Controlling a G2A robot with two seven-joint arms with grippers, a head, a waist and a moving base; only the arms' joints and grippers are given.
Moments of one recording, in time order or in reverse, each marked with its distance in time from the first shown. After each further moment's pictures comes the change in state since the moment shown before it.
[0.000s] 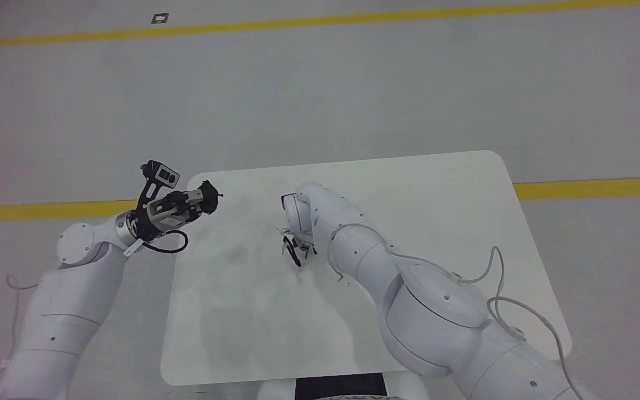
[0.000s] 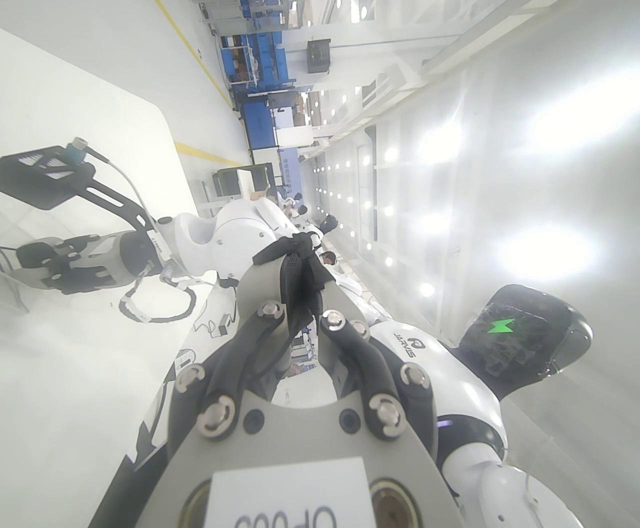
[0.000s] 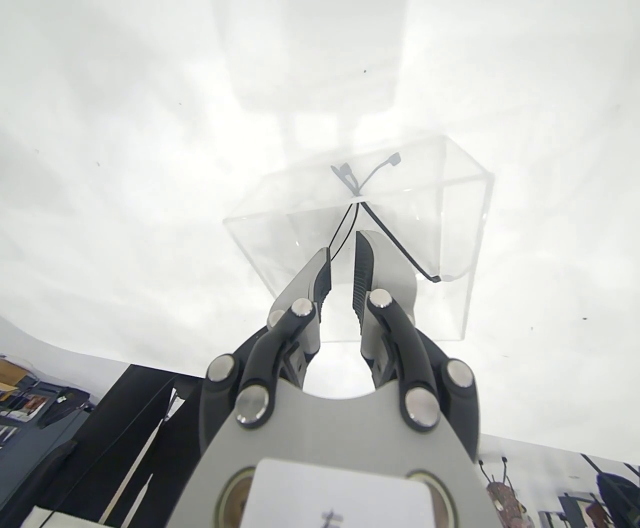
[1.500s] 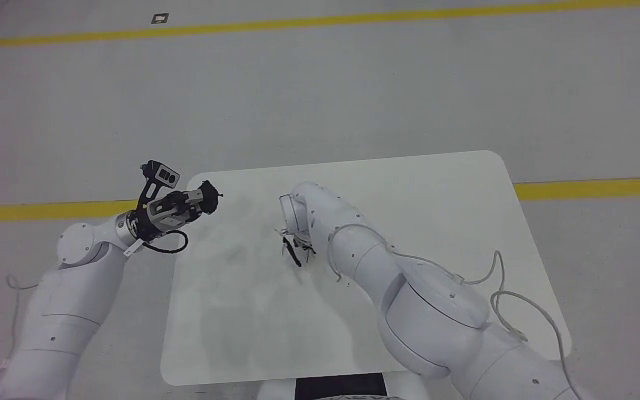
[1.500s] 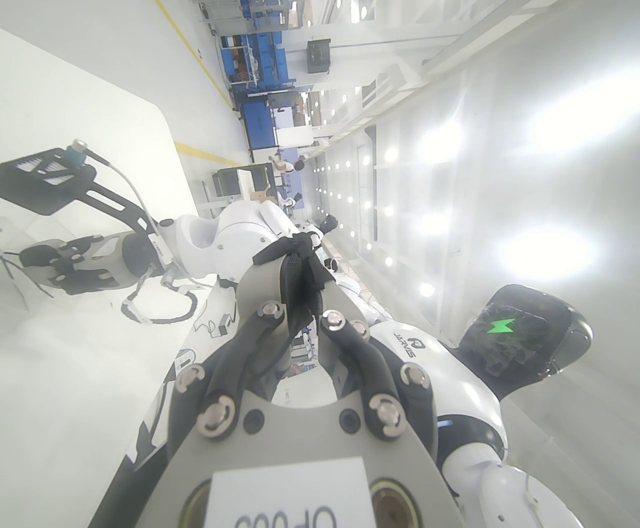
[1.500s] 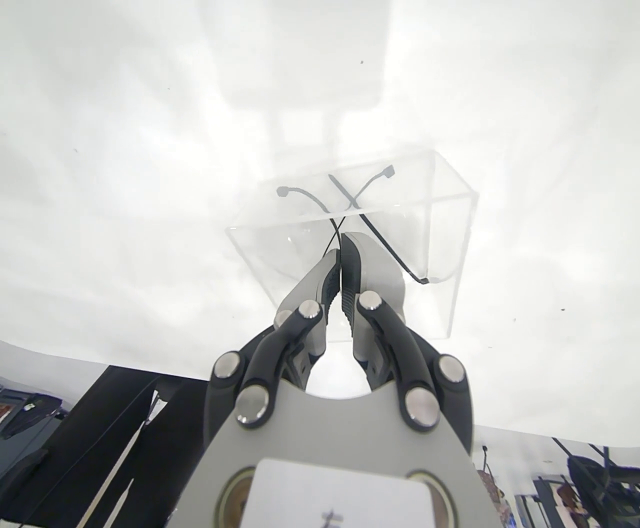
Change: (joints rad) left arm 0.000 0.000 0.000 0.000 0.000 0.000 0.000; right arm -0.003 -0.005 0.108 -0.023 -0.172 0.000 0.051
